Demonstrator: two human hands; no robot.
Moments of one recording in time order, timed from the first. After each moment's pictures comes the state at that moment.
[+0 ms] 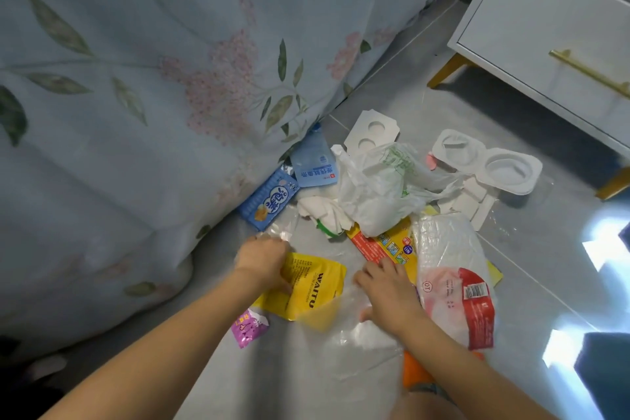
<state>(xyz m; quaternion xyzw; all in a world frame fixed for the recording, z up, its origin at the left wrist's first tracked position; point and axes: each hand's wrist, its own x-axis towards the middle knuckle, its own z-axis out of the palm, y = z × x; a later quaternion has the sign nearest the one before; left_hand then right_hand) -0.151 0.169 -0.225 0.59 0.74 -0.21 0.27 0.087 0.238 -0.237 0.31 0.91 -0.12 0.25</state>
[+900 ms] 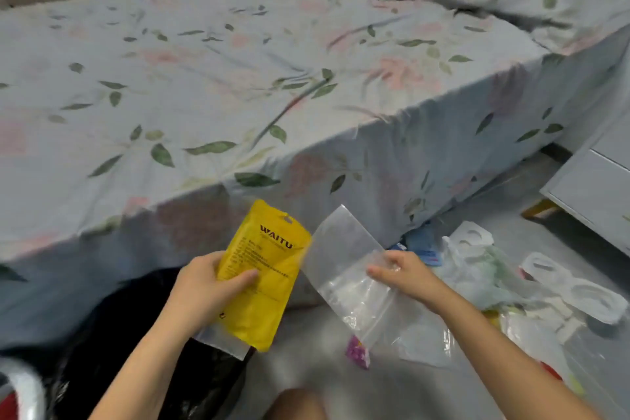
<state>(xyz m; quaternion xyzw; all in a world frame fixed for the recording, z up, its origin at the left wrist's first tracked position) -0.240 -0.125 0.089 0.18 0.89 0.35 0.21 -0.068 0.160 0.013 0.30 0.78 -0.54 0.02</state>
